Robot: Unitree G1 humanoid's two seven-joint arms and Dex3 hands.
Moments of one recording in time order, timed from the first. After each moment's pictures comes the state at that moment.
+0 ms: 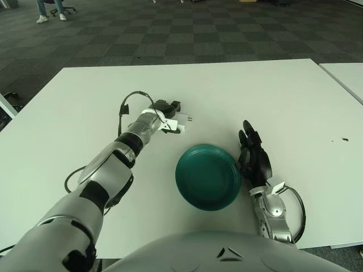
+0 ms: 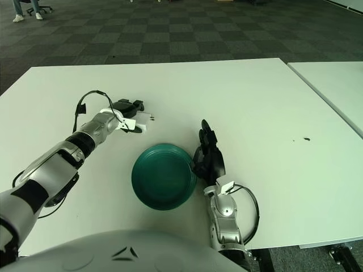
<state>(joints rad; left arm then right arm) -0.81 0.22 -0.66 1.11 0.79 -0.14 -0.03 0.30 0.05 0.06 0.09 0.05 -0.39 0.09</state>
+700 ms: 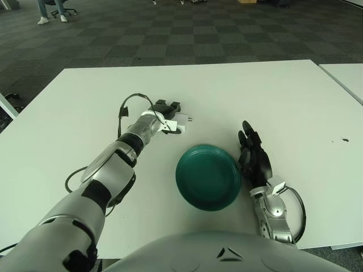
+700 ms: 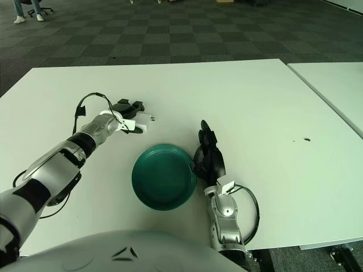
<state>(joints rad) -0.80 0.20 -0.65 1.15 0.76 -0.18 0.00 0.30 0.04 0.05 0.09 0.05 -0.38 0.10</state>
